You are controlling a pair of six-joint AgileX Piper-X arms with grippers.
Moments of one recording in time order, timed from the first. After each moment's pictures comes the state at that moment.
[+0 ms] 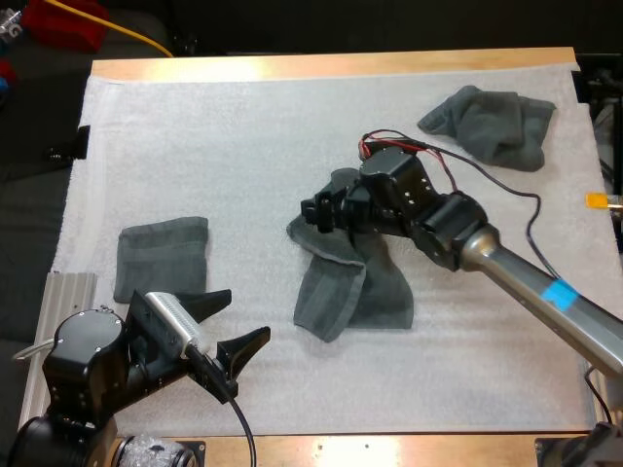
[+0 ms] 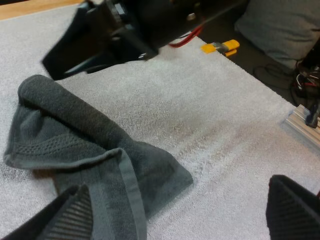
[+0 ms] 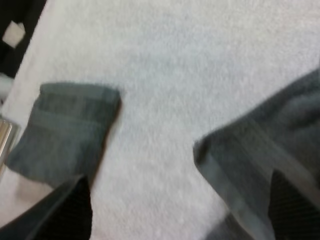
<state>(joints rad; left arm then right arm) -0.20 0.45 -0.76 0.93 0.65 -1.77 0.71 1.58 -1.25 0.51 -0.16 -1.34</state>
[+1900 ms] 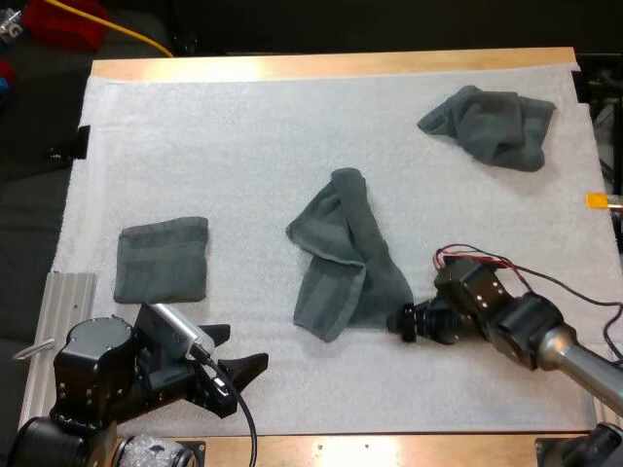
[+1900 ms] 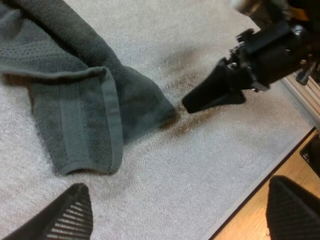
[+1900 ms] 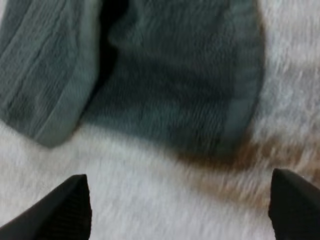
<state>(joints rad) -0.20 0.45 -0.76 1.15 0.65 -1.81 0.67 1.24 -0.62 0.54 -0.20 -1.23</state>
